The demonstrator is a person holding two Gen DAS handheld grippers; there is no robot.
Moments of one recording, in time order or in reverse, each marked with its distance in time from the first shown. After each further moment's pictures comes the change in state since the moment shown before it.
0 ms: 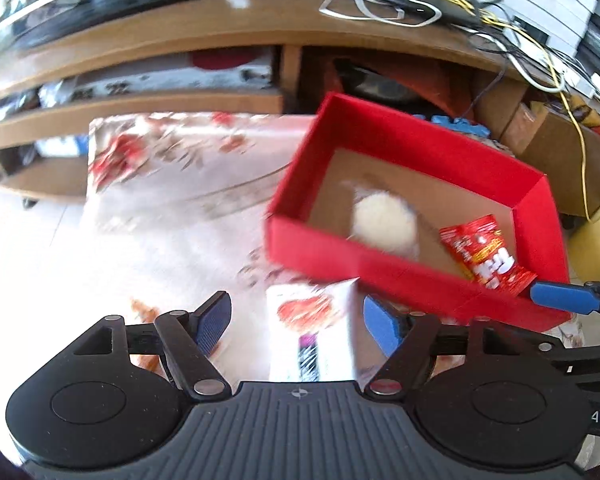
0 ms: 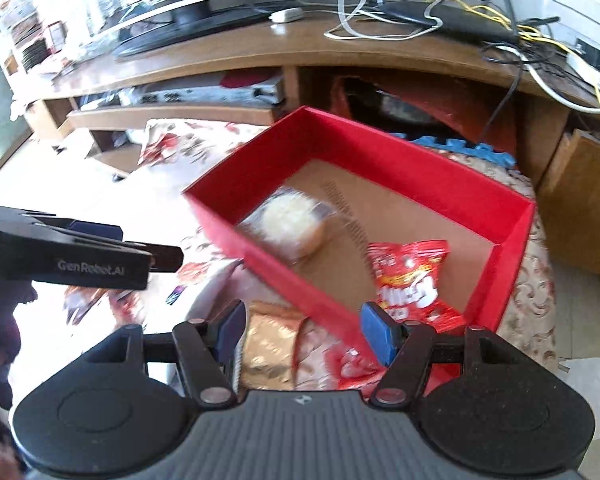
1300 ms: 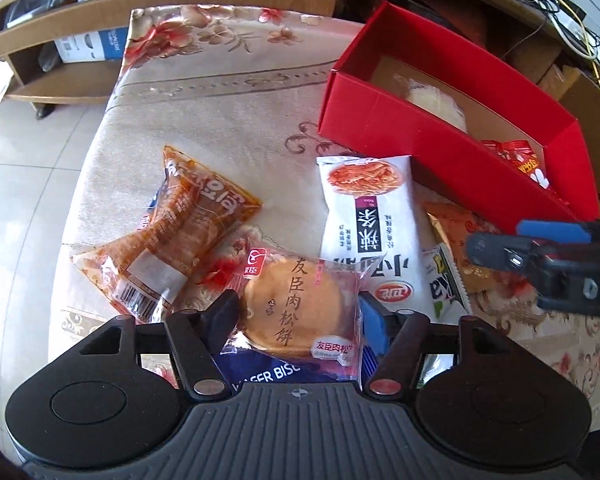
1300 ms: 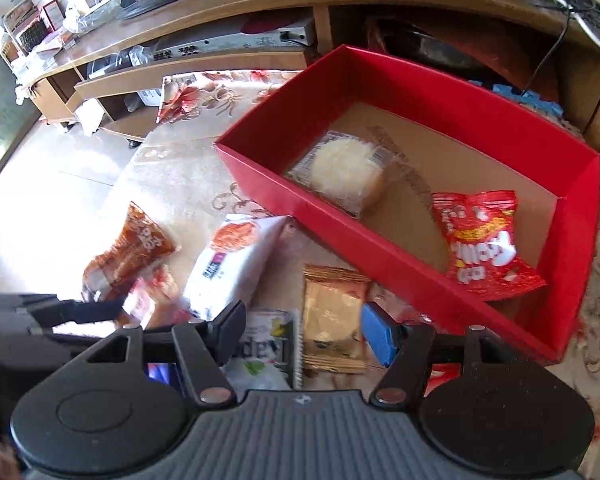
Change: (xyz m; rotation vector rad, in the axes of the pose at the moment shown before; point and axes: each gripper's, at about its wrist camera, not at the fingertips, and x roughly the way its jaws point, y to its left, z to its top) left arm 0.010 0.030 -0.058 -0.083 0.164 0.006; right arm 0.040 0.027 0.001 0.061 0.147 0.076
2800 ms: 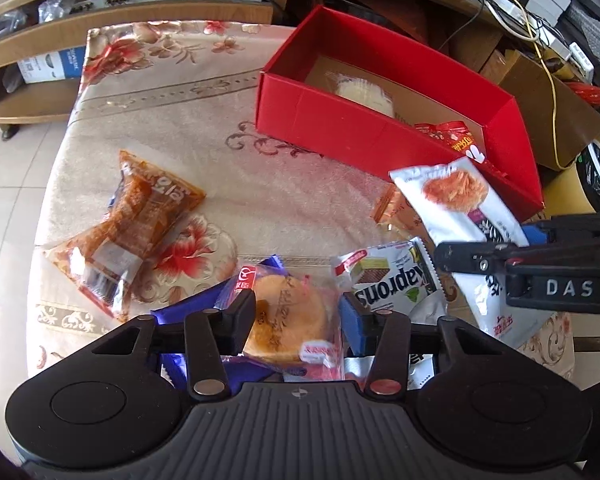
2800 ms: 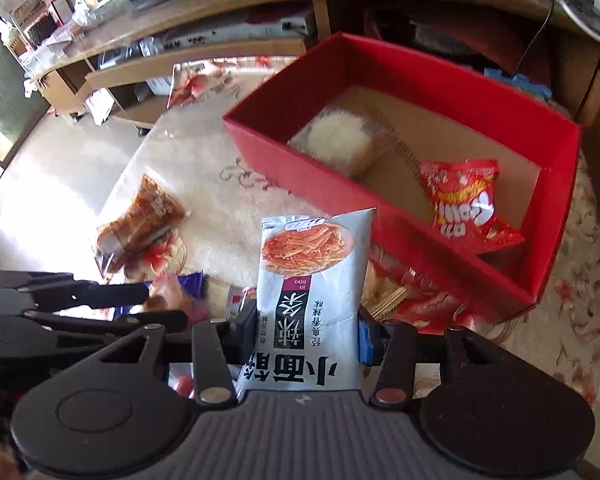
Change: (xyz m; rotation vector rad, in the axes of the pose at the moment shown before) left arm -0.022 -0.018 -0.016 0.083 -0.019 -0.110; right arm -0.028 -0.010 -0.027 -0.002 0.013 0.018
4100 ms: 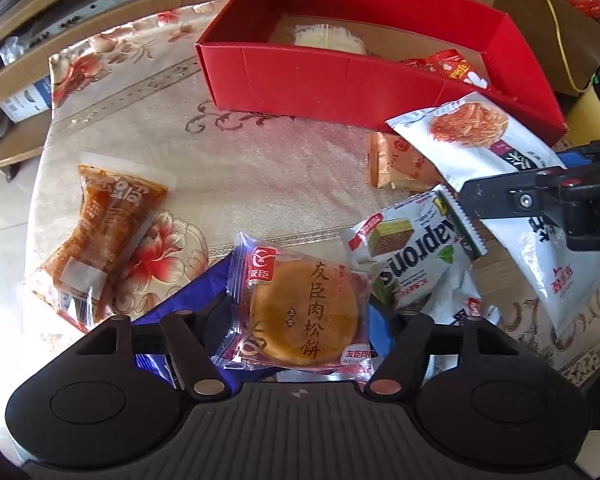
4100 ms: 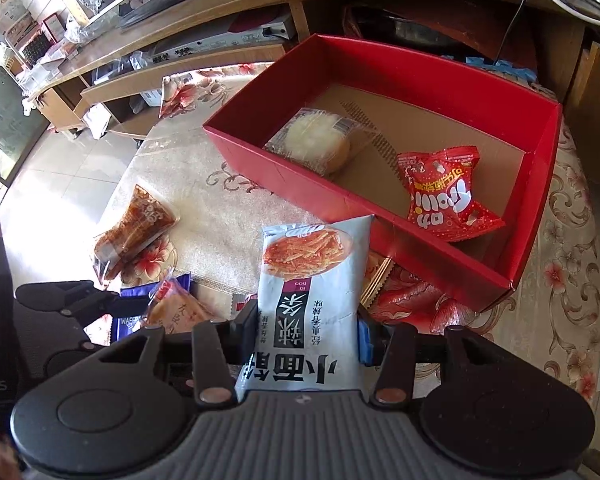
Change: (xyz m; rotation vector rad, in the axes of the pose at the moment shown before) left arm 0.031 -0.038 -0.005 0.175 0.081 0.118; right arm -0.005 -0.023 -0.007 0.052 -0.008 0.027
